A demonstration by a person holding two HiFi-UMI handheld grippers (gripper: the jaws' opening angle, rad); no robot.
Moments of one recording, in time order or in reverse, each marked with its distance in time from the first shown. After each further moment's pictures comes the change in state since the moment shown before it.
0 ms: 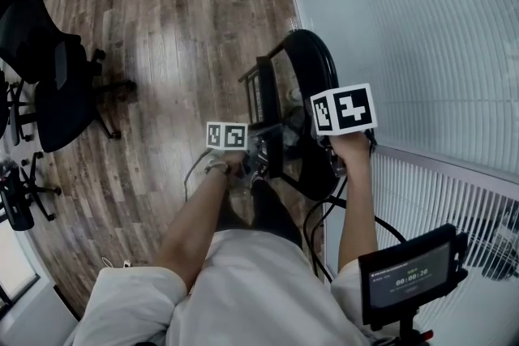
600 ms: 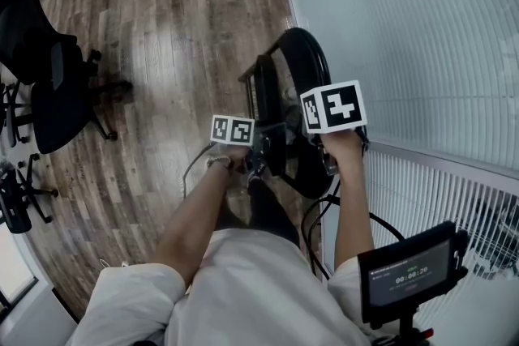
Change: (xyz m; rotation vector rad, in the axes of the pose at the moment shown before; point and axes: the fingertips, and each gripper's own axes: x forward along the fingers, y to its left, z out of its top) left arm 0.024 -0.001 -0.006 0.043 0.080 0.016; right arm 0.003 0.005 0.001 -0.012 0.003 -0.023
